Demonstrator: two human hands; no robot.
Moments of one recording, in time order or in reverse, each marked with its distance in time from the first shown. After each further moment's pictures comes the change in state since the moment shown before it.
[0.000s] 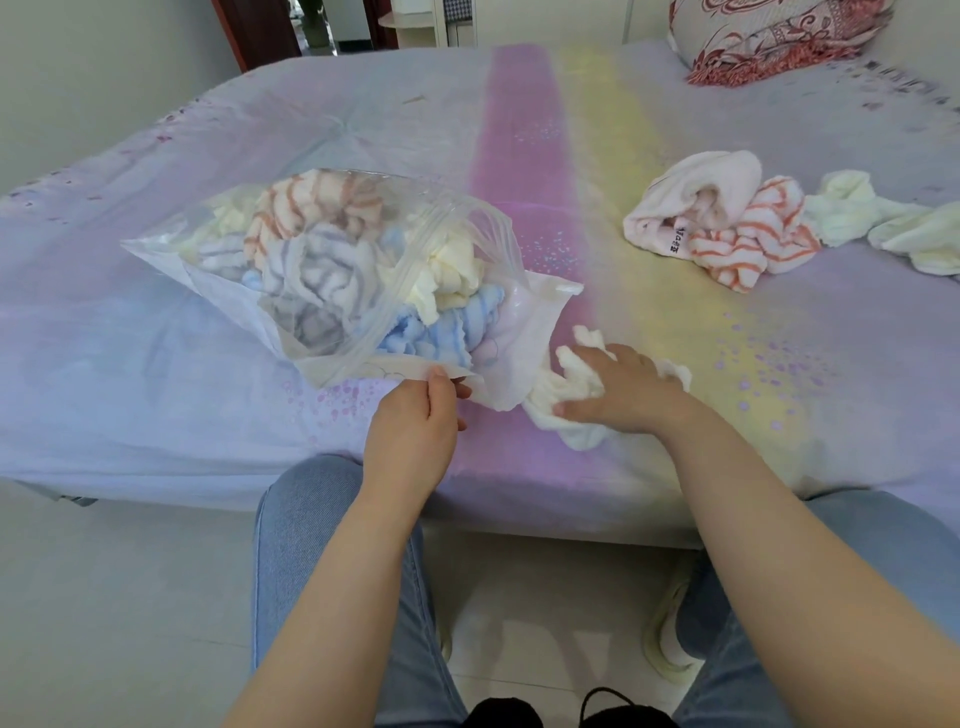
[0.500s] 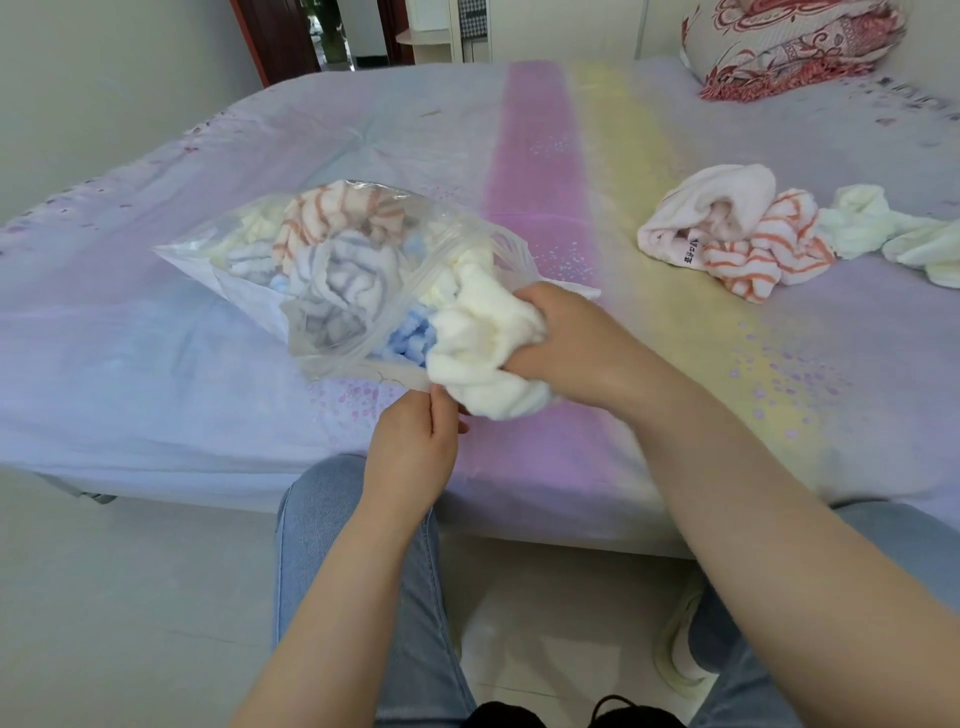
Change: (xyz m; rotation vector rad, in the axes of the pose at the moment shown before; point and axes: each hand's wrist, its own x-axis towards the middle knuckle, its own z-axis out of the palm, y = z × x) left_hand -0.012 -0.009 -0.017 0.037 0.035 0.051; right_hand -0.063 -0.110 -0.053 0.570 0.166 -0.381
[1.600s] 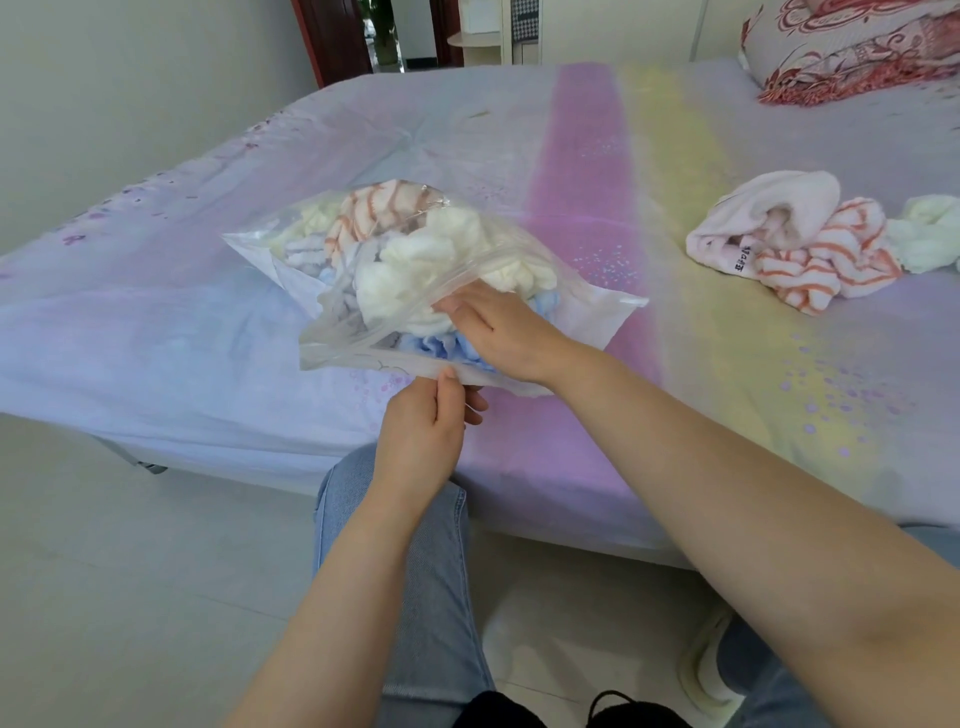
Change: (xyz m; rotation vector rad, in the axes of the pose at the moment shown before) left_hand 0.000 -0.010 -0.021 -0.178 0.108 0.038; right_hand 0.086 0.009 0.076 -0.198 -0.114 -0.368
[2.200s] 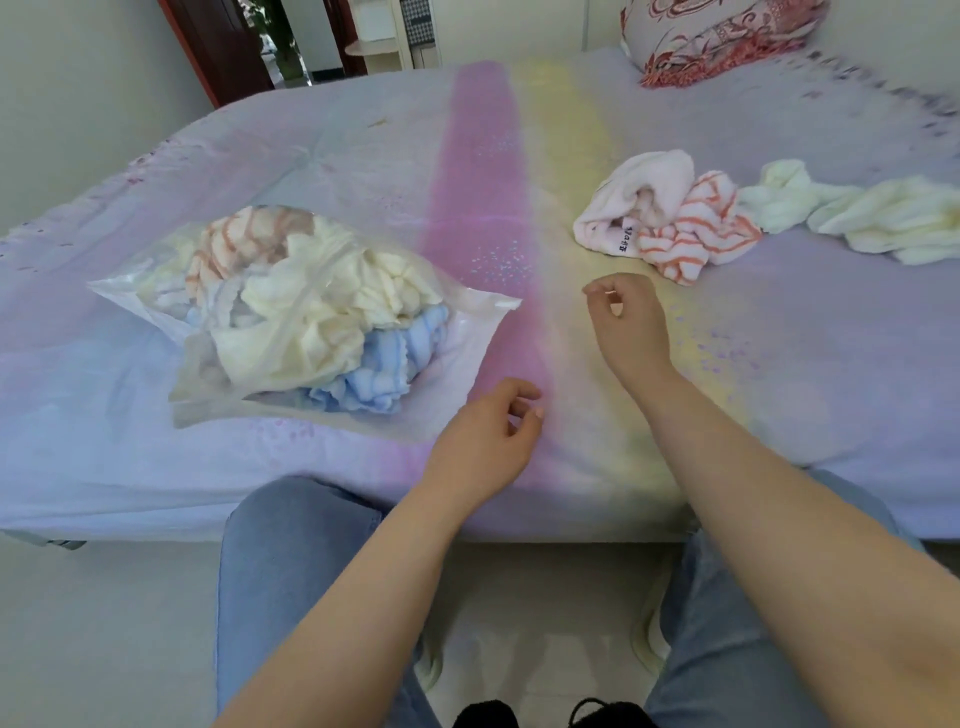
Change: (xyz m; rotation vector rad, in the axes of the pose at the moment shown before) left_hand -0.015 0.041 0.123 0.295 -0.505 0.151; right_hand -0.126 0.151 -0.090 0.082 0.865 0.439
